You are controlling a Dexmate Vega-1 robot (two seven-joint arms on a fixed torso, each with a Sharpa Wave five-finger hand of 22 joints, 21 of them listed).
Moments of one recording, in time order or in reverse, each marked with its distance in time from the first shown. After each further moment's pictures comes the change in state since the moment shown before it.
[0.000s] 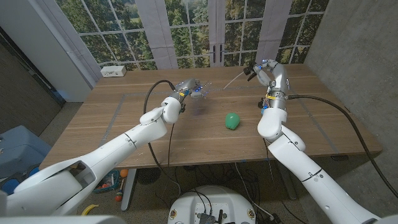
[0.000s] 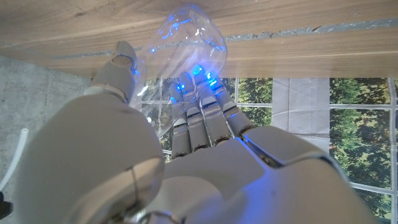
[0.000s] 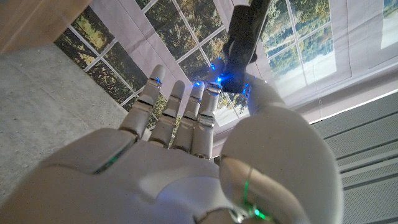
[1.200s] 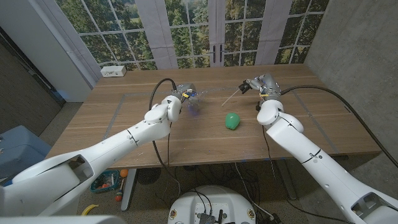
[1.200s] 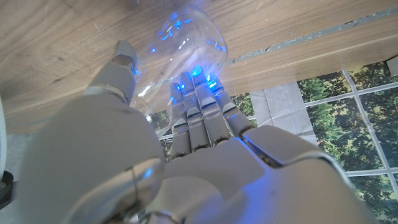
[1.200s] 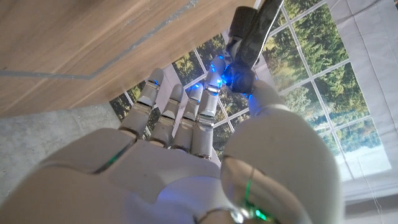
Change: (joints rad) left arm -0.082 0.039 0.127 -0.068 0.164 0.256 -0.207; left_hand 0.000 0.000 0.007 -0.007 -0.005 0.000 0.000 -0.011 -0.021 0.000 0.000 0.000 0.000 -0.012 -0.027 -0.007 -0.008 -0.031 0.004 -0.008 -0.005; right arm 0.179 -0.083 -0.102 0.011 0.204 -0.454 0.217; right_hand -0.027 -0.004 0.011 -0.011 0.014 0.000 0.000 0.011 0.142 -0.032 0.021 -0.024 0.007 -0.048 0.002 -0.017 0.009 -0.055 0.019 -0.024 0.000
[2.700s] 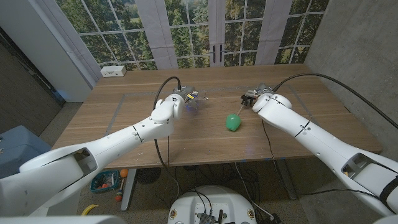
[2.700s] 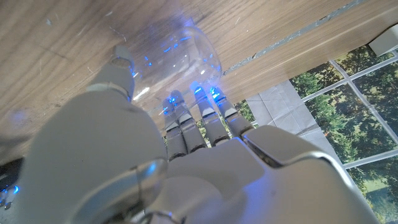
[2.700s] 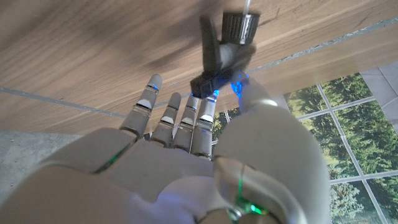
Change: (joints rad) left arm -0.072 -0.011 0.098 0.019 0.176 0.079 -0.186; left_hand -0.054 -0.044 -0.209 0.160 0.011 -0.136 -0.200 -0.316 -0.167 -0.264 -0.227 -0.202 -0.203 -0.395 -0.012 -0.055 -0.096 -0.144 0.062 -0.200 -0.004; right arm 0.306 -0.062 -0.244 0.158 0.149 -0.362 0.124; right_hand 0.094 0.022 -0.108 -0.012 -0.254 -0.398 -0.069 -0.283 -0.169 -0.235 0.041 -0.046 -0.009 -0.177 0.038 -0.009 0.061 -0.097 -0.014 -0.043 0.002
